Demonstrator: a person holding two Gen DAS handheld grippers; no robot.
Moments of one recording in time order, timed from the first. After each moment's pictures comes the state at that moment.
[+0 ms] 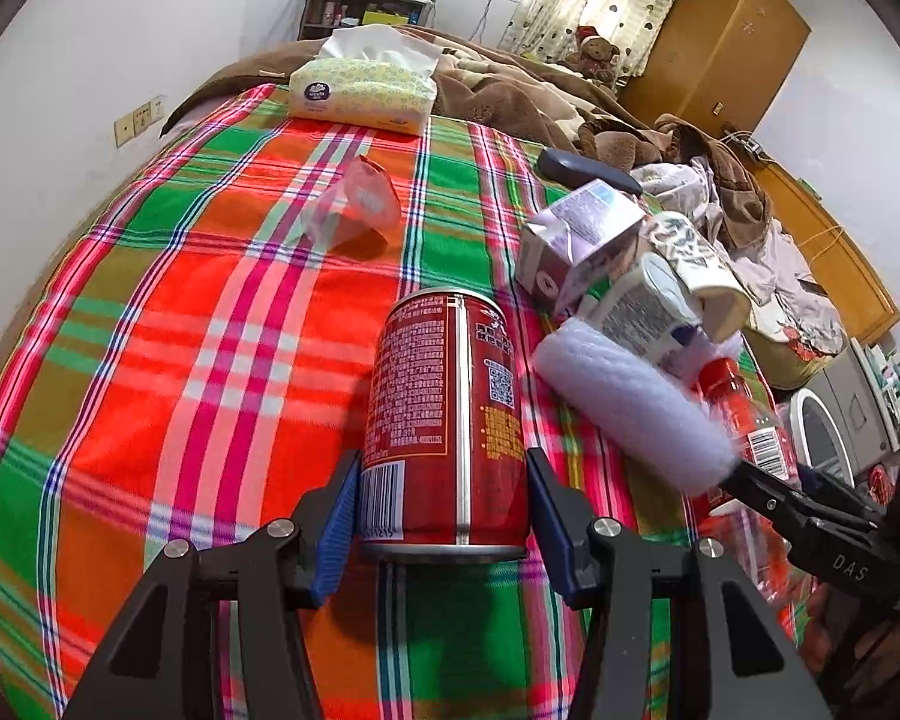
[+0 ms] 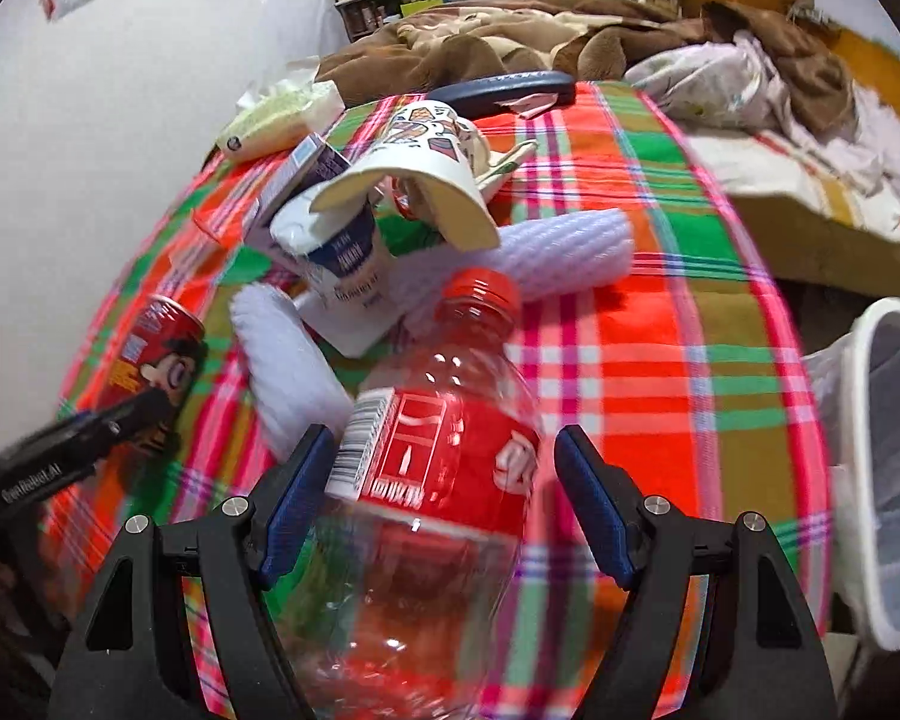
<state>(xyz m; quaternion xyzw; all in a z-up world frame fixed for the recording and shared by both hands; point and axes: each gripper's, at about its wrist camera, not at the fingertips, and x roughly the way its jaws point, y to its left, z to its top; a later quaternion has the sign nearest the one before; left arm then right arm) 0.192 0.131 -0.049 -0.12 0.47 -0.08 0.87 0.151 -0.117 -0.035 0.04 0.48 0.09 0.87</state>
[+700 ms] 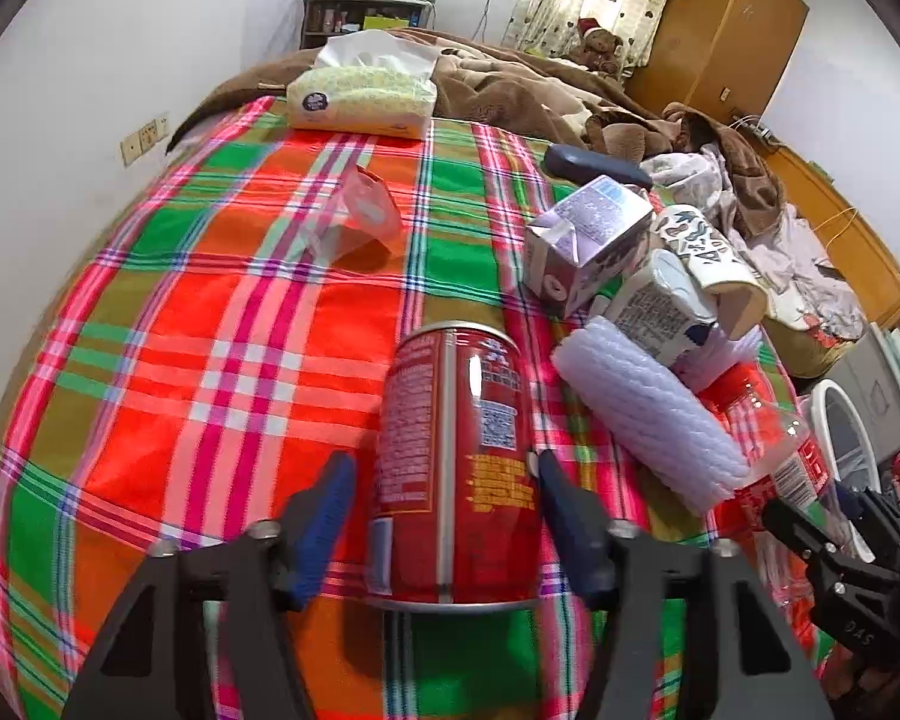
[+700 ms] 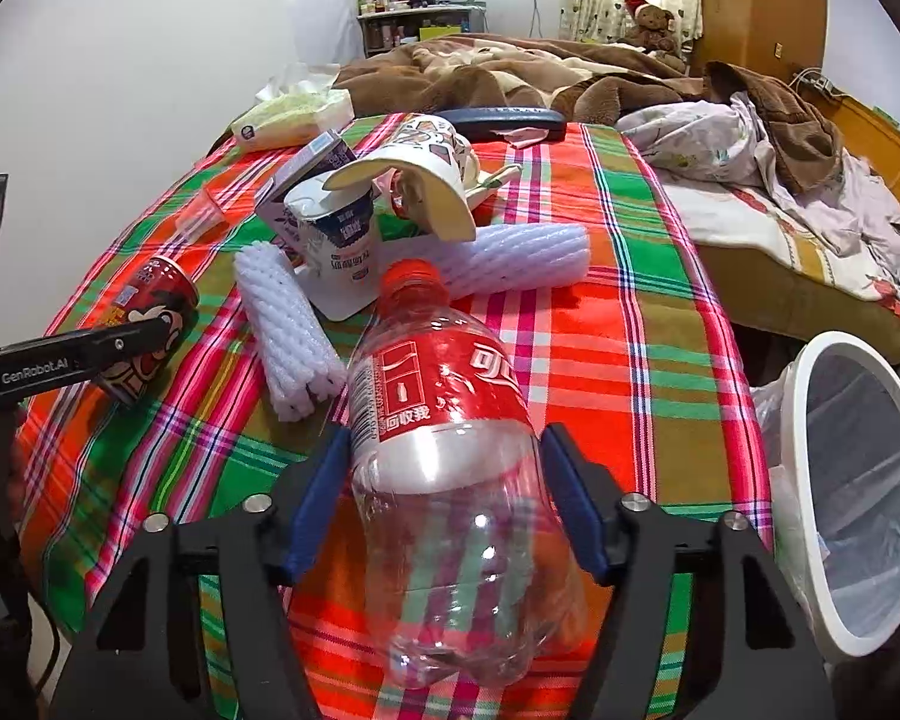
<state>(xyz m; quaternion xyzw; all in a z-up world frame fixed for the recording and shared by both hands) 0.201 0.126 -0.048 -0.10 0.47 -0.07 0.88 0.126 -0.124 -0.031 -0.01 0.44 0.08 0.89</state>
